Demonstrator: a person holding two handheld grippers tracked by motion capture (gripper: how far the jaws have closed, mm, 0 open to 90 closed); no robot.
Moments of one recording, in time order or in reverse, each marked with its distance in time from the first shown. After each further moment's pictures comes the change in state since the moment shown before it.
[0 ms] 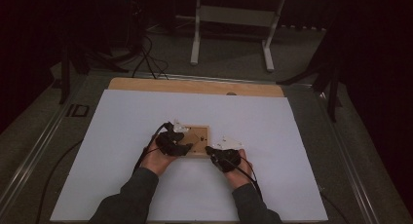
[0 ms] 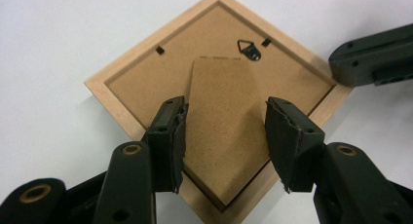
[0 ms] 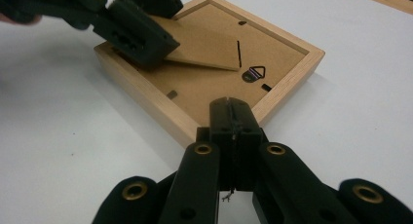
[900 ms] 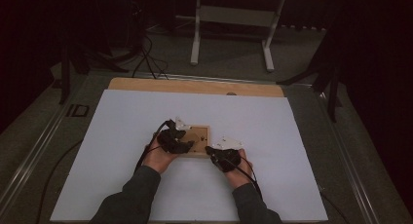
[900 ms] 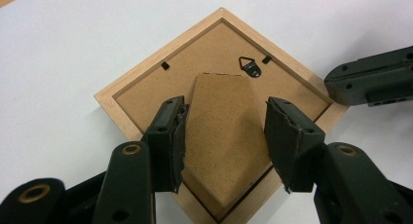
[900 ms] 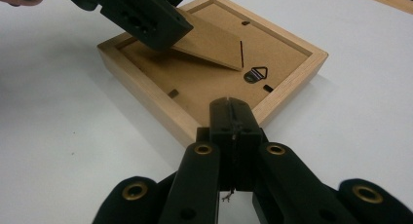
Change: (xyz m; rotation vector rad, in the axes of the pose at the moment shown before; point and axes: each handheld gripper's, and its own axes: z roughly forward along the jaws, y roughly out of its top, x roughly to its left) left arm -0.001 0.008 -0.001 -0.013 0.017 -0.007; right arm 0.000 0.001 0.000 0.004 0.003 -0.008
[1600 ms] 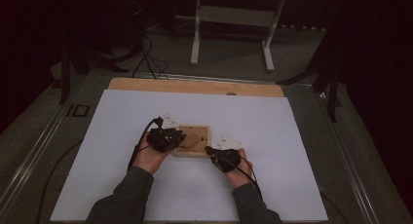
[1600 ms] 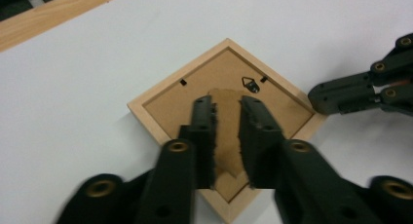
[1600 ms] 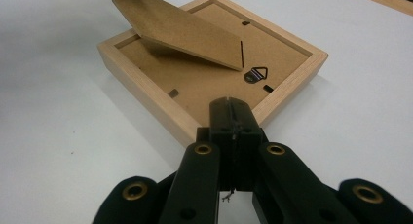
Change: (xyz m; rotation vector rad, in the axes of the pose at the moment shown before) left arm 0.011 -0.007 -0.035 -0.096 -0.011 -0.020; right arm 0.000 0.000 0.000 -0.001 -0.003 -0.007
